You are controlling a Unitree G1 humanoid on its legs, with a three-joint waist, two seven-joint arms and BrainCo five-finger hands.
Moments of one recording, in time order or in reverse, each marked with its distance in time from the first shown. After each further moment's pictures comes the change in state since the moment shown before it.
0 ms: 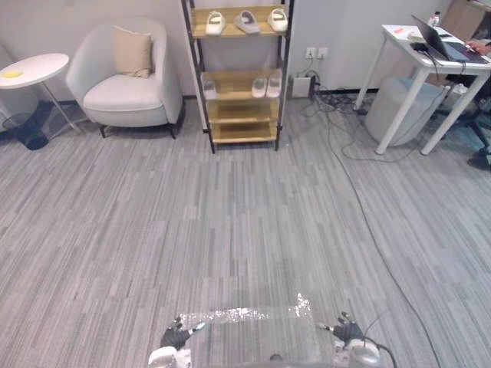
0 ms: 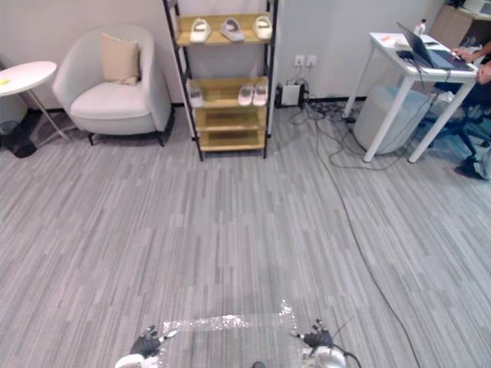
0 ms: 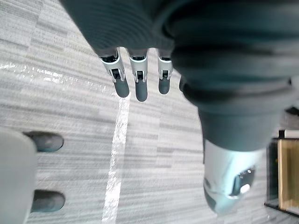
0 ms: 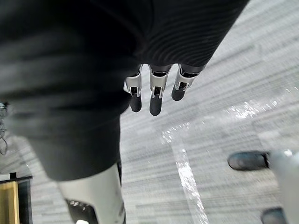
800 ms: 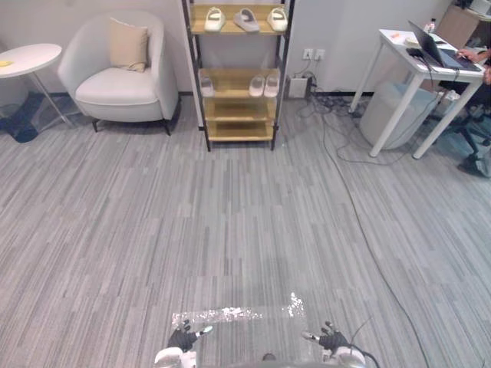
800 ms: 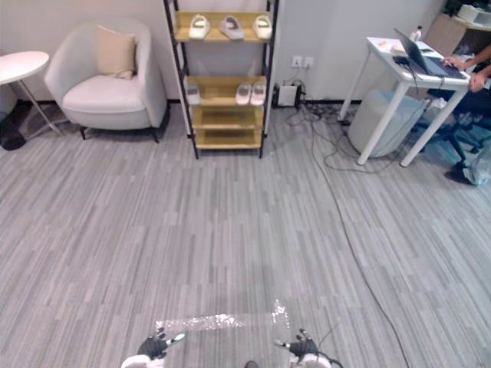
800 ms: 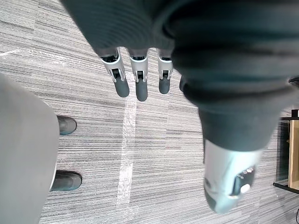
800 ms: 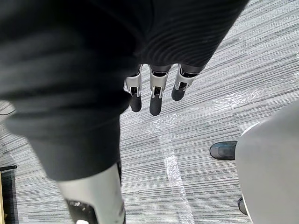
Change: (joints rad) left arm -0.020 0.001 -0.039 0.035 0.017 0.000 -0.020; right arm -0.004 0.030 0.035 0.038 0.001 0.001 0.018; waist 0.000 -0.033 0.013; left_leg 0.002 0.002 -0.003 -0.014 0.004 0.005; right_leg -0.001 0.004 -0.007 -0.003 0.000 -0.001
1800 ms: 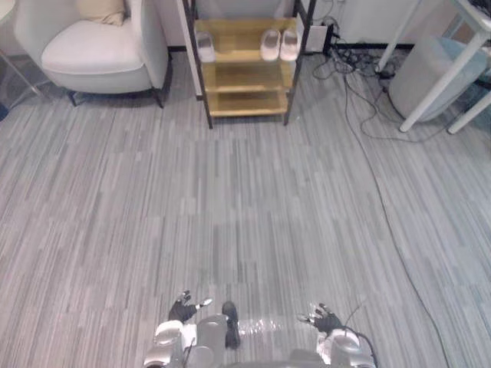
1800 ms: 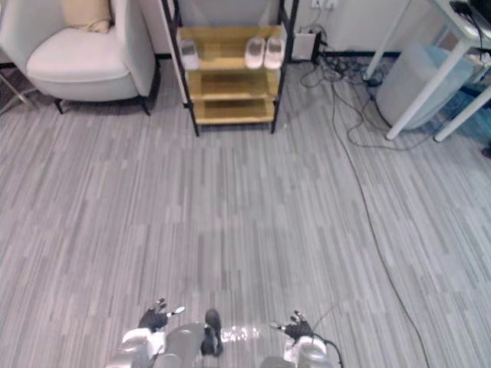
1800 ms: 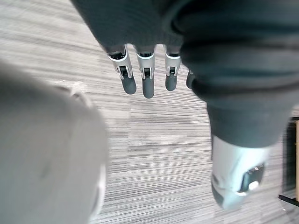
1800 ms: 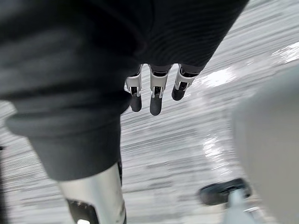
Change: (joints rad) left arm -0.084 0.013 -0.010 -0.036 -0.009 0.002 0.006; right arm -0.064 -0.004 0.050 -0.004 0.033 -0.002 0.008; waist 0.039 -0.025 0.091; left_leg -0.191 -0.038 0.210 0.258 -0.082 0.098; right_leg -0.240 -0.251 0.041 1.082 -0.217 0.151
